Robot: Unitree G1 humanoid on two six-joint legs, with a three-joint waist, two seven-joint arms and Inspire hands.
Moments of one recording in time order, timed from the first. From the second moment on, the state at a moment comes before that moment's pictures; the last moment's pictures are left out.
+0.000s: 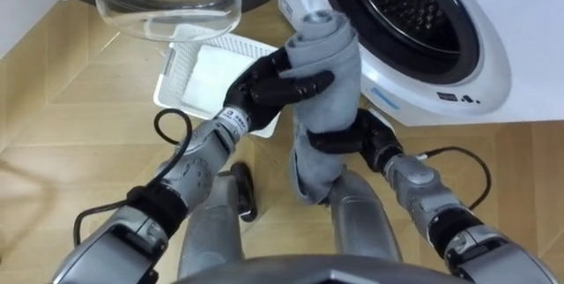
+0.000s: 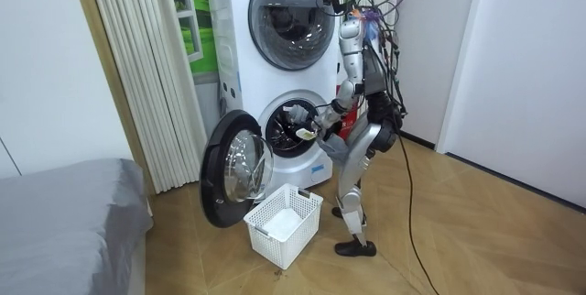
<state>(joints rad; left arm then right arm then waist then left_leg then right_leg) -0.23 0.18 -0.50 0.66 -0.96 -0.14 -0.29 -0.21 -0.22 0.38 1.02 0.36 -0.19 0.14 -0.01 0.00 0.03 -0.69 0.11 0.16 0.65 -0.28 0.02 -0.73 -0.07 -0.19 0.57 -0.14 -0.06</state>
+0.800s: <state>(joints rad) -0.15 0.18 -0.26 0.67 -0.90 -0.05 -0.02 -0.42 -0.35 0.08 1.33 0.83 0.04 0.14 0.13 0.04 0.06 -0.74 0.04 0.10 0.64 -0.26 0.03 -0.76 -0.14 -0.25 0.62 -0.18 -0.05</state>
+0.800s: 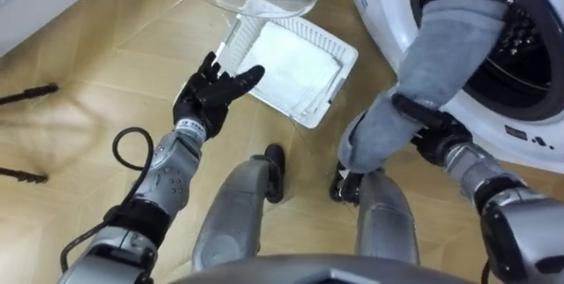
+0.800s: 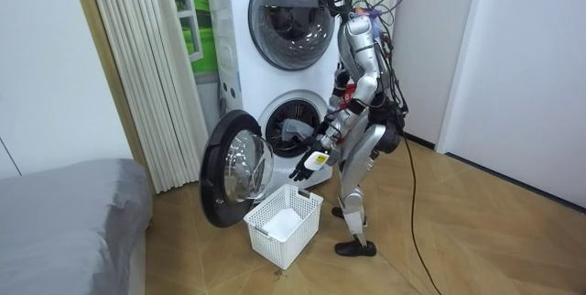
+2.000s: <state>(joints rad) -0.04 0.23 -0.29 0.37 -0.75 -0.08 0.17 -0.61 -0.50 -0.15 1.15 1.50 0.16 -0.33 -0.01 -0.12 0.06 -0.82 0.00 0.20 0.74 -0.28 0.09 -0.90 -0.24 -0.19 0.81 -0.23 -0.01</state>
